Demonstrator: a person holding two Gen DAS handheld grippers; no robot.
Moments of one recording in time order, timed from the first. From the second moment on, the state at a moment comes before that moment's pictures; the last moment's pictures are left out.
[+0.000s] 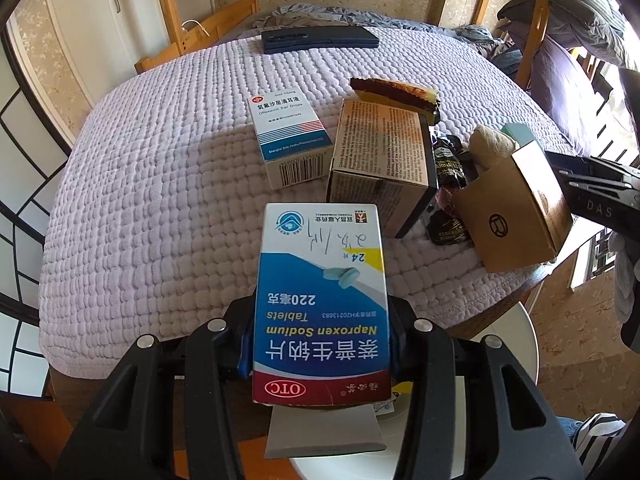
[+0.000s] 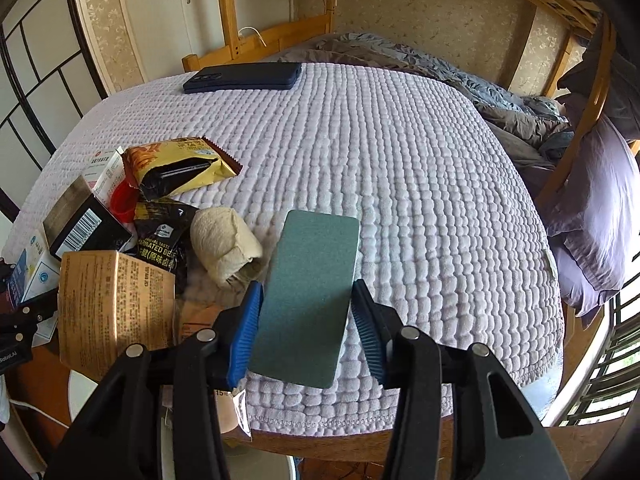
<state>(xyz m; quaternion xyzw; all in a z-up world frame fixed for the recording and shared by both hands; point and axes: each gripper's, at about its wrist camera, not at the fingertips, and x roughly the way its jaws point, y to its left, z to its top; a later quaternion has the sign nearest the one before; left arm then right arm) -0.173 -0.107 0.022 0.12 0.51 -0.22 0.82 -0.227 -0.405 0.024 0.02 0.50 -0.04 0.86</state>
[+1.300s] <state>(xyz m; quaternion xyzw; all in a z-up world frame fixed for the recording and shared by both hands) -0.232 -0.100 0.051 0.11 0.50 -0.26 0.82 -0.327 -0.358 0.076 -0.02 0.48 0.08 0.87</state>
